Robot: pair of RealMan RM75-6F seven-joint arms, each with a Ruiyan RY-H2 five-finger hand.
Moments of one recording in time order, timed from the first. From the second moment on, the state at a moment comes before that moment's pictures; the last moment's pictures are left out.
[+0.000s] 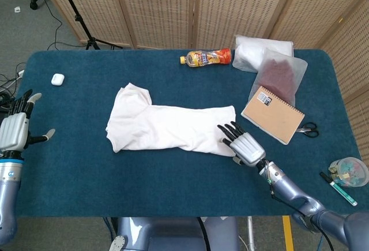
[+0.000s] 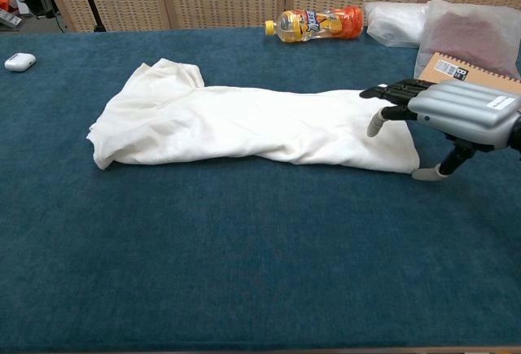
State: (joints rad) left arm -0.37 -1.20 -0.22 -1.53 1.13 1.24 -0.11; right arm 0.64 -1.62 -0.02 -0.97 -1.70 1.12 0.12
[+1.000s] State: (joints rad) left arm -0.35 -1.19 -0.24 -1.54 1.14 1.22 -0.14; right arm 0.63 -1.68 -0.06 -0.81 -1.71 1.18 0.15
